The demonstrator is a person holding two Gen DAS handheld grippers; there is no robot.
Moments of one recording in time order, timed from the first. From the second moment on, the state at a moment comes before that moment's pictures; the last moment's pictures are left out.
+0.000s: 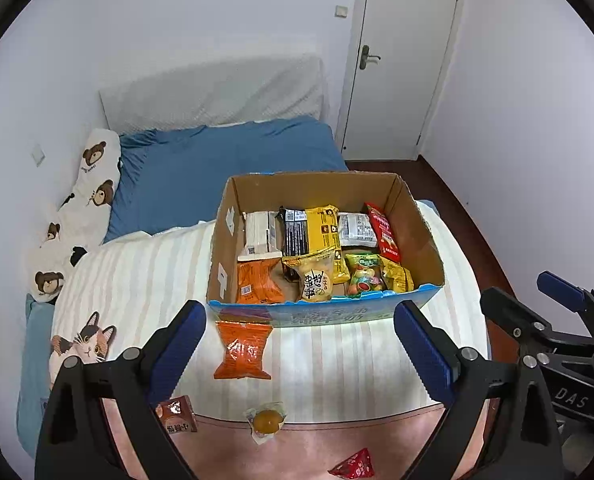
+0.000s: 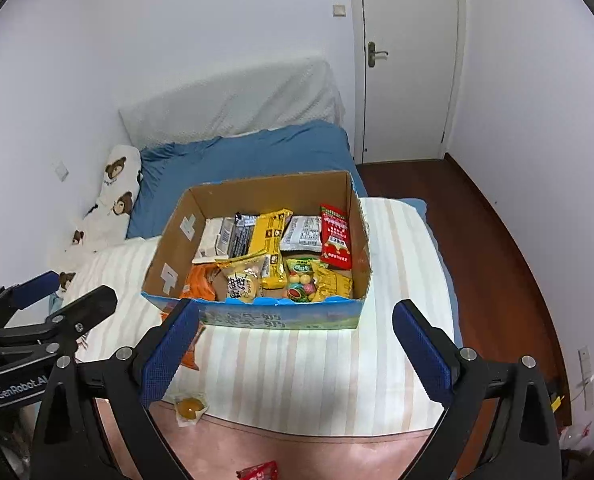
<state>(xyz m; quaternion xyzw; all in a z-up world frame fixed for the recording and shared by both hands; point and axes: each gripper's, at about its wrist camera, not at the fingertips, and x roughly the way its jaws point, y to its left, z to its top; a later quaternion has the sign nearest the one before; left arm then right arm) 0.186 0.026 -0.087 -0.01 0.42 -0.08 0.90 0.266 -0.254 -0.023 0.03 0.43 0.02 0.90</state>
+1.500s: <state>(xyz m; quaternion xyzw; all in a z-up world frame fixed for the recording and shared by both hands) 0.209 0.166 -0.375 0.19 0.66 -0.08 0.73 0.283 -0.107 -0.289 0.15 0.67 0.13 0.71</state>
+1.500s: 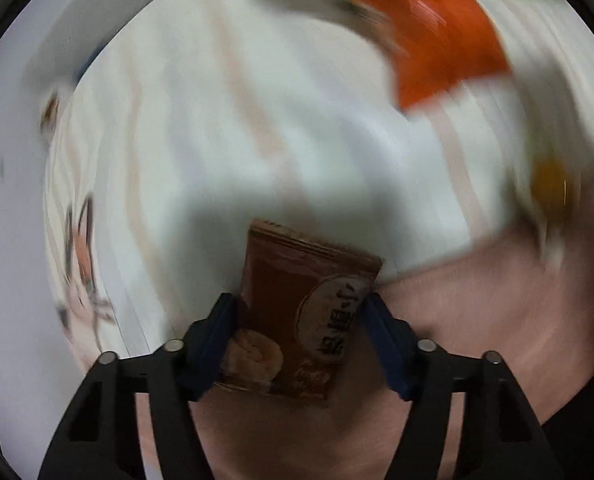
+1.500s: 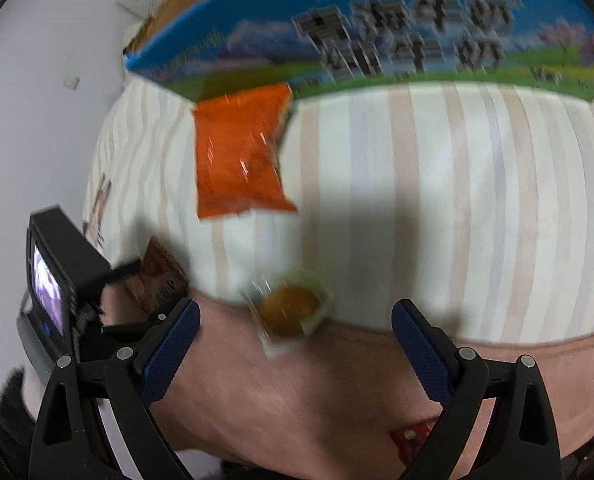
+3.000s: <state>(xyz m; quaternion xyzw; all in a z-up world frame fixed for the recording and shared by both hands) 0.116 0.115 -0.373 -0.08 0.67 0.02 0.74 0.241 -0.217 -0.307 0.12 0.67 0.06 0.73</state>
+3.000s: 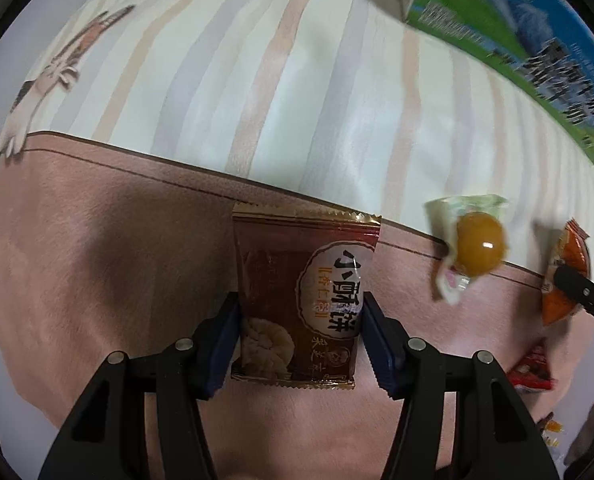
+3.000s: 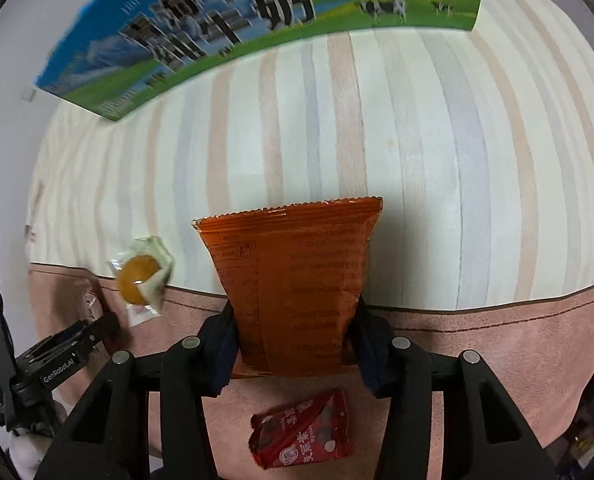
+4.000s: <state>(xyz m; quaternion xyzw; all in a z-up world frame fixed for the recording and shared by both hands) 0.474 -0.004 -0.234 -0.06 0.67 -0.14 0.72 0.528 -0.250 -0.173 0.09 0.61 0.06 0.78</state>
